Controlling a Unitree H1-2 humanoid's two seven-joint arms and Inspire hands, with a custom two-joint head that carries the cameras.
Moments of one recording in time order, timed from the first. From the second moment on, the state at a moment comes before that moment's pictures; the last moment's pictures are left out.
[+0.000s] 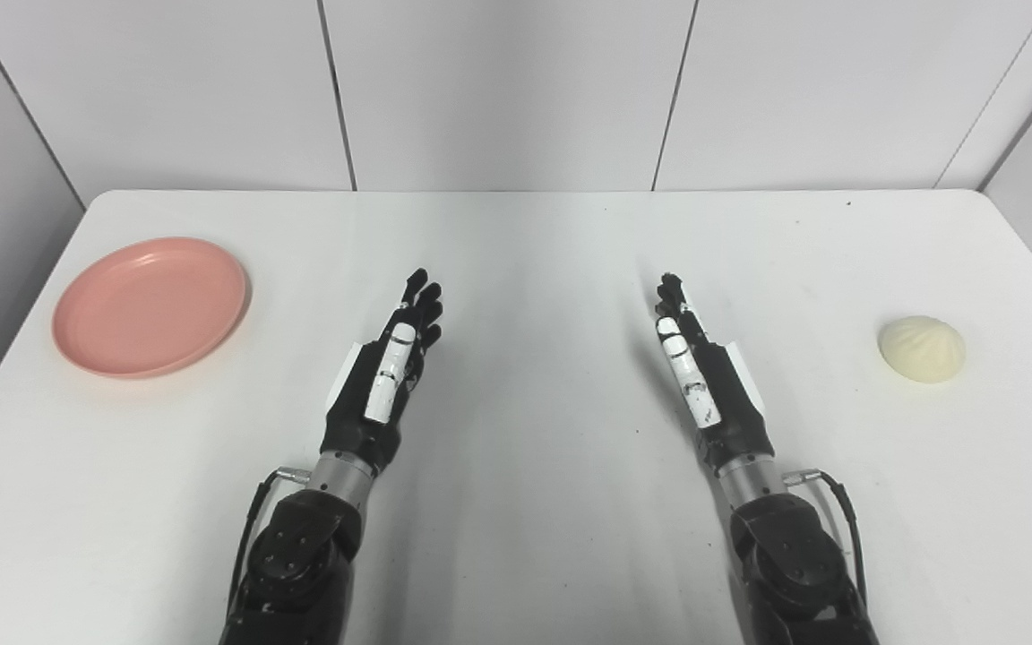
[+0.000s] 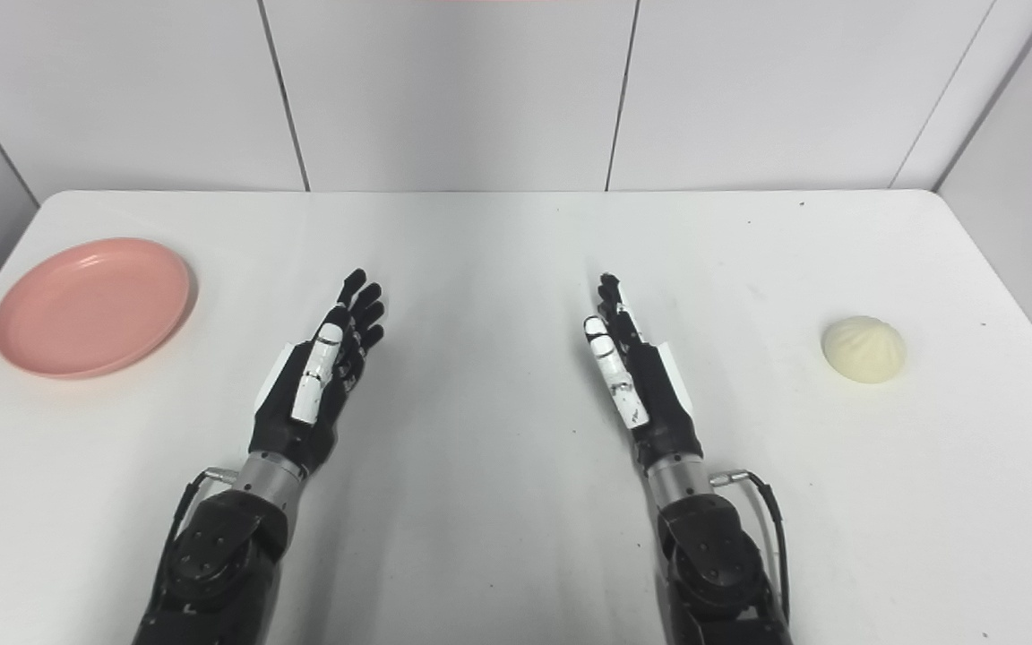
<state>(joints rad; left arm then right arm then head) -0.19 -0.01 -0.10 0.16 -0.08 -0.06 -0.18 -0.15 -0.08 0.03 0.06 -0.06 -0.06 0.07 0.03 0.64</state>
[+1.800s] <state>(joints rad) -0.22 -0.05 -0.11 0.23 0.02 -0.10 -0.13 -0.15 -0.12 0.00 0.08 0.03 -0.06 0.12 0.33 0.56</state>
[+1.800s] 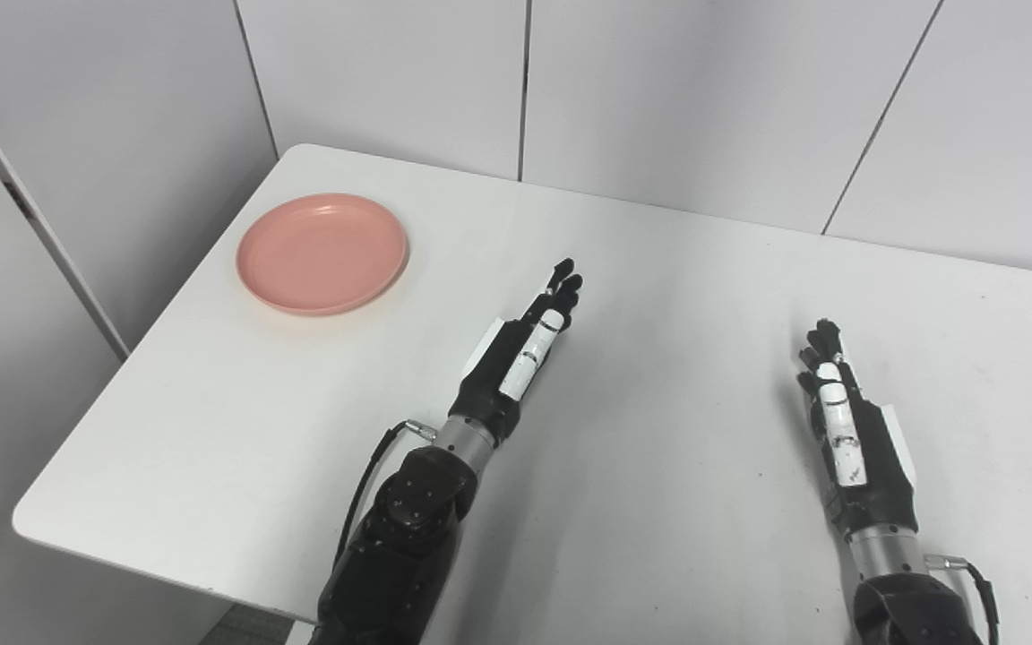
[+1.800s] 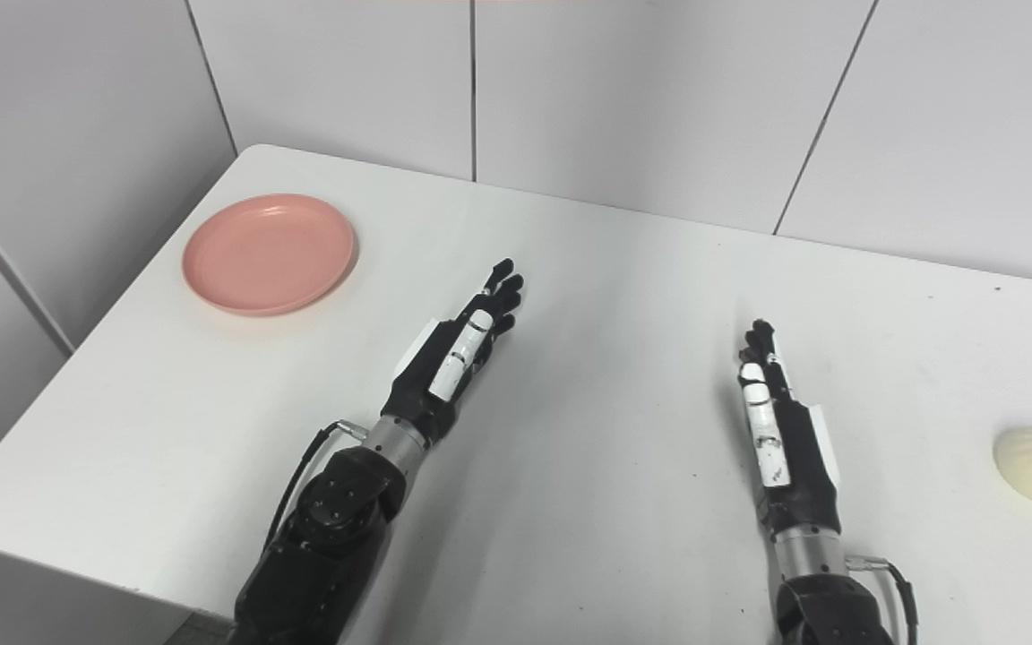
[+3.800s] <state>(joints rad) -0.33 0.00 0.26 -0.22 -0.12 0.01 0.11 -0.18 -0.17 -0.02 0.11 0.10 -0.10 0.17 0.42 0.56</state>
